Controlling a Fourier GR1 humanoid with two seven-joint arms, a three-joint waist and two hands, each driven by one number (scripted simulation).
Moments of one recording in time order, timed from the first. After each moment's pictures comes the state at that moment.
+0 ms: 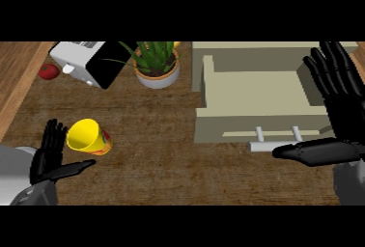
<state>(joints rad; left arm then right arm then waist) -0.40 0.33 0.40 -0.27 0.08 -0.21 -0.90 -0.27 -0.19 -0.11 -1.86 -0.12 0.17 0.10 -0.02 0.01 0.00</state>
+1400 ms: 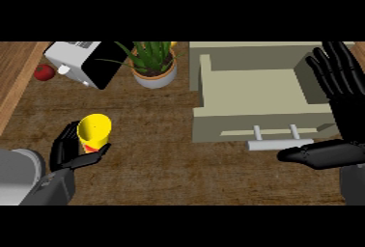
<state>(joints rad) -0.49 0.27 0.39 -0.22 0.04 -0.18 -1.03 -0.27 -0.21 -0.12 -1.88 -0.13 0.20 0.14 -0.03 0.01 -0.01</state>
